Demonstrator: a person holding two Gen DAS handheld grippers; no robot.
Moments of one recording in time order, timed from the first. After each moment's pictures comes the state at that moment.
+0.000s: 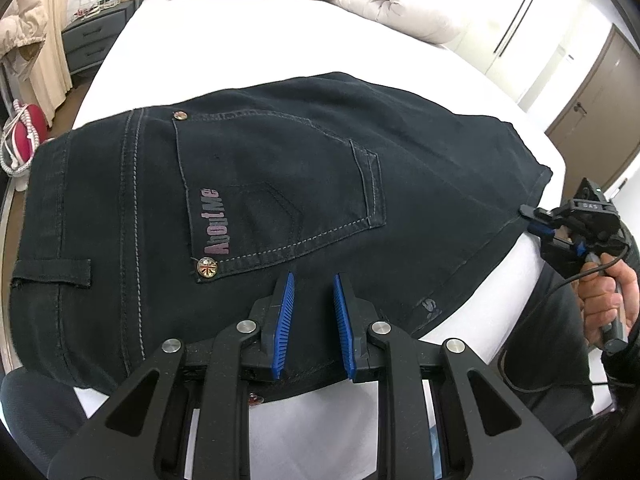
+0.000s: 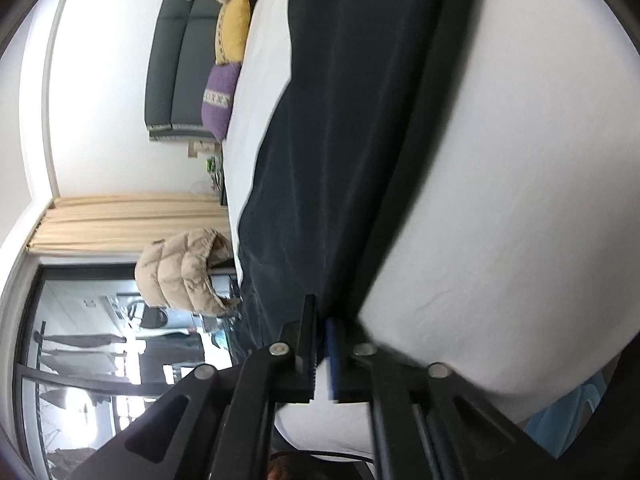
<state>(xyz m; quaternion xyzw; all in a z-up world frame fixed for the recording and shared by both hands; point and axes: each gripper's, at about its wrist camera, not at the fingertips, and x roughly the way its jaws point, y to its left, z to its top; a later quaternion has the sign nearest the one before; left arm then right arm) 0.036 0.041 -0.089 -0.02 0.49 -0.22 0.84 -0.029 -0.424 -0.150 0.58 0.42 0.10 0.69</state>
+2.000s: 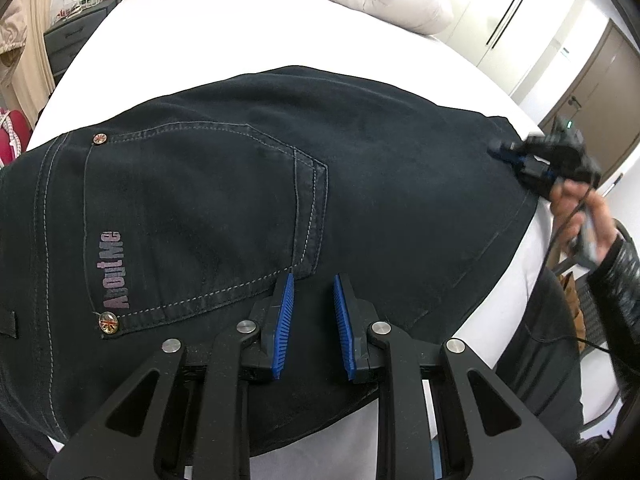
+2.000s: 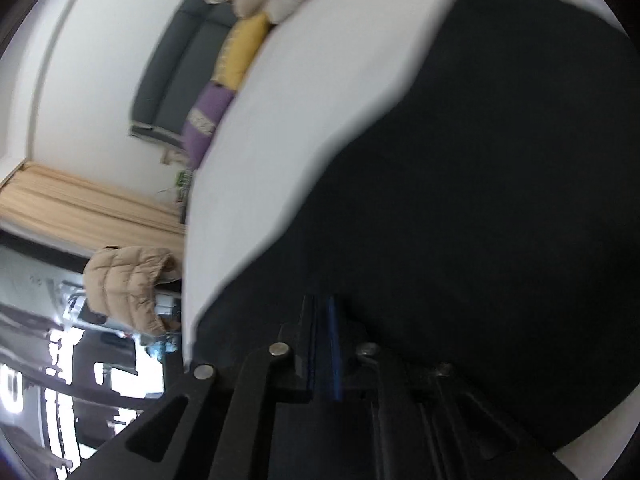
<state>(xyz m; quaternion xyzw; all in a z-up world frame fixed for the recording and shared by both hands) 0.050 -0.008 -0.106 -0.02 0.50 -0.24 0.83 0.074 -0.527 -0.146 0.47 0.42 0.04 0.77</state>
